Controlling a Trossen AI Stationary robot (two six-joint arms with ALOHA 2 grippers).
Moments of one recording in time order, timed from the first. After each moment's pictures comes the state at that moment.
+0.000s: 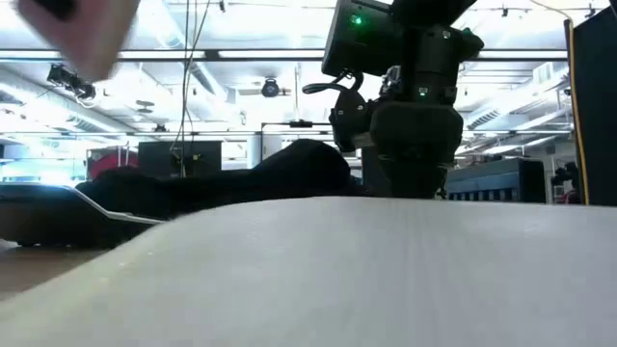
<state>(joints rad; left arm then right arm) -0.83 1.70 1.46 -1.20 -0.64 -0.39 0.18 1.96 1.22 -0.61 0.01 0.47</state>
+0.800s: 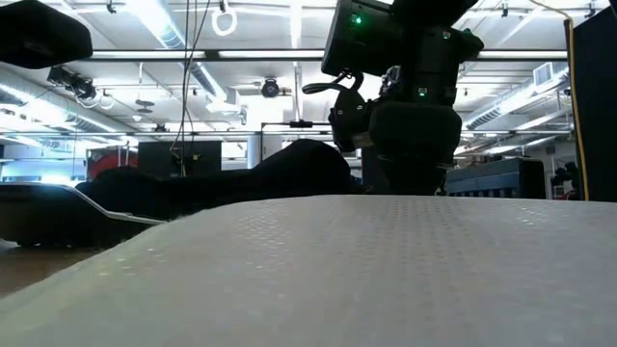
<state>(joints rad) -0.80 1.75 1.27 -1.00 -0.19 -0.61 0.18 1.96 1.22 -0.59 0.01 0.47</state>
